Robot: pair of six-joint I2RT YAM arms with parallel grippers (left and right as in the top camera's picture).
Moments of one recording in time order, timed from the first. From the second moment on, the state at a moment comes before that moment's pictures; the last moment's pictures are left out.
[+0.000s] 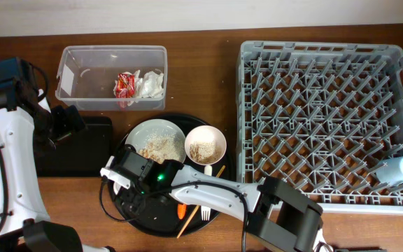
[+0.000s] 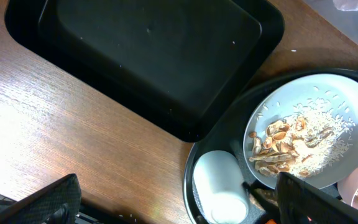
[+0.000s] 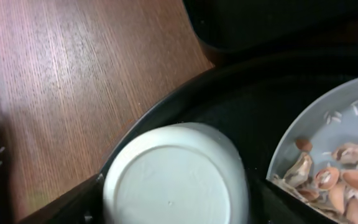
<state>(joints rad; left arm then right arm) 0.29 1.63 1.65 -1.47 -0.04 -0.25 1.10 2.04 1.47 -0.38 -0.18 -0.02</state>
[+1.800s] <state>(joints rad) 0.29 1.63 1.65 -1.45 -0.04 -0.25 -0.62 1.62 1.39 -1.00 0.00 0.12</state>
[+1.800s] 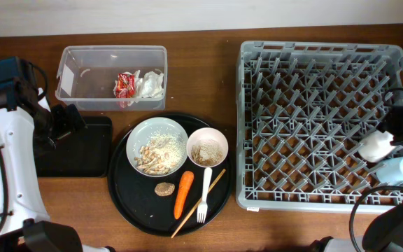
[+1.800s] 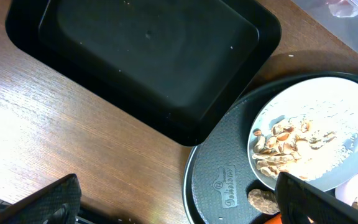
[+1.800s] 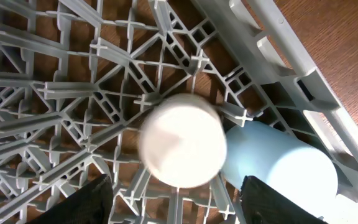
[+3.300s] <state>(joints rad) -0.76 1.84 1.21 -0.74 0.06 0.10 0.01 1.45 1.39 -1.29 -0.15 0.09</state>
